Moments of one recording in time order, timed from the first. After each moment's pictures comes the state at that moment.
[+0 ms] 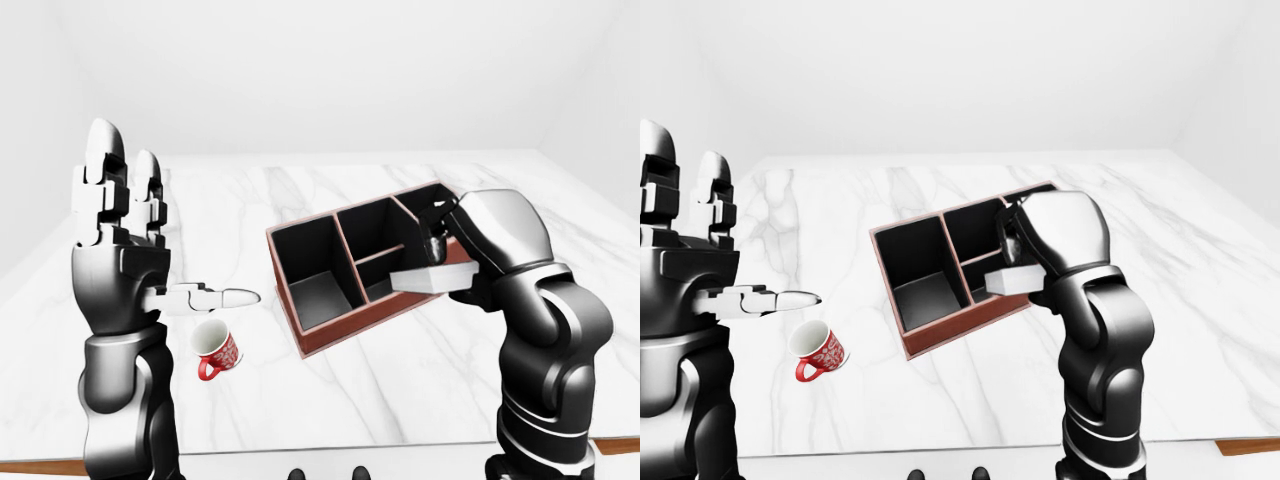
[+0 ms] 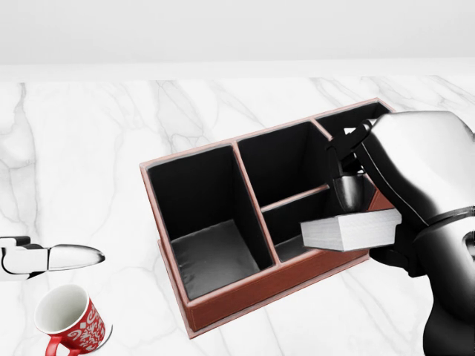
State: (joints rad) left arm -0.09 0.12 0.25 -0.68 -0.15 0.09 -0.11; right arm -0.34 -0.20 -0.10 -0.65 -1.16 0.09 0.70
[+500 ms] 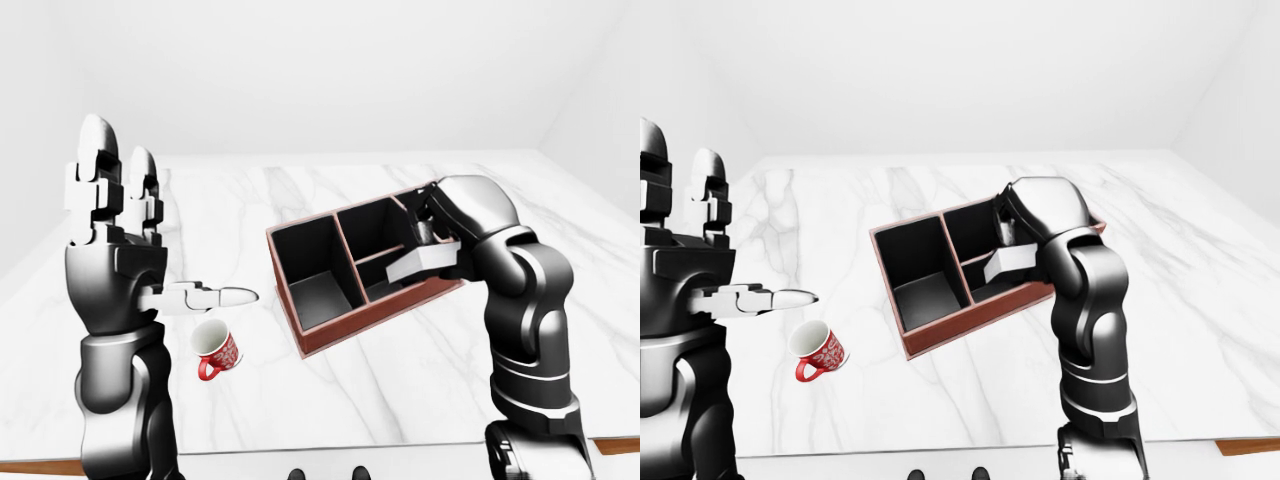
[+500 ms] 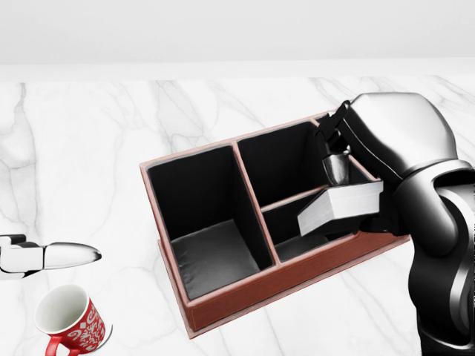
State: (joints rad) left arm -0.10 0.12 0.26 -0.68 -0.16 0.09 -0.11; right arm -0.49 -0.25 -0.09 -0.38 -1.12 0.09 0.70
